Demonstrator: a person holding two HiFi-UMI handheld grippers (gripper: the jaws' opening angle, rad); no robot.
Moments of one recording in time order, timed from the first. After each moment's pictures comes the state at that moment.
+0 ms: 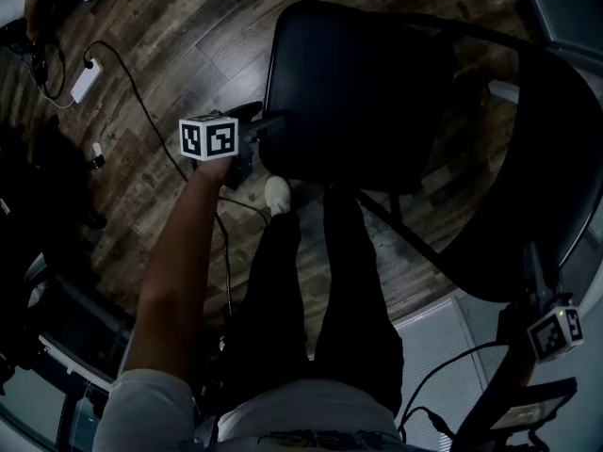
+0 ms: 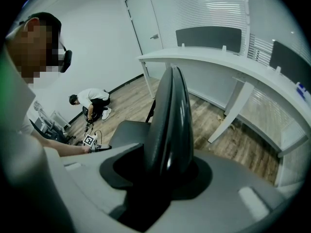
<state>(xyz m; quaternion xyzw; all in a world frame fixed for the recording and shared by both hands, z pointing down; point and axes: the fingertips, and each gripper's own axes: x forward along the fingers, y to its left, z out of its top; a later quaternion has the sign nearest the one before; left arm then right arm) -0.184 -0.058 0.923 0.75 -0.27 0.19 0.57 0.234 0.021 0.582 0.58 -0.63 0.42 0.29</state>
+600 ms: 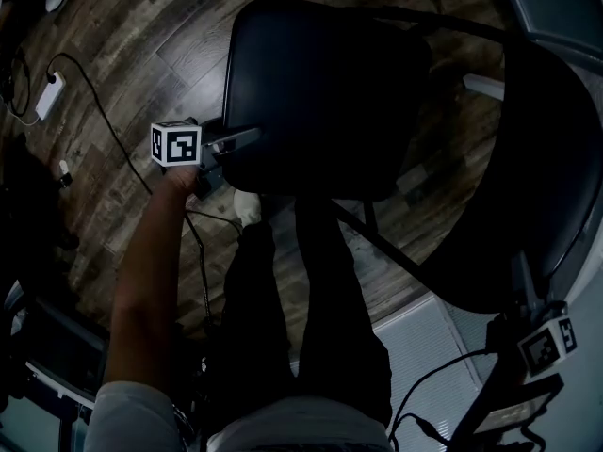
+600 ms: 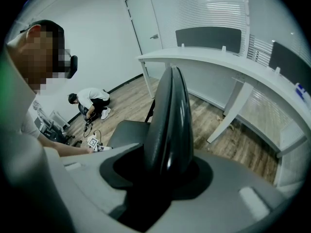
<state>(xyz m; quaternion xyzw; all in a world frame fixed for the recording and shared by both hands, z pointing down) -0.144 -0.044 0.936 0.75 -0.15 0.09 0.64 0.238 0.025 0.582 0.58 -0.63 0.42 0.30</state>
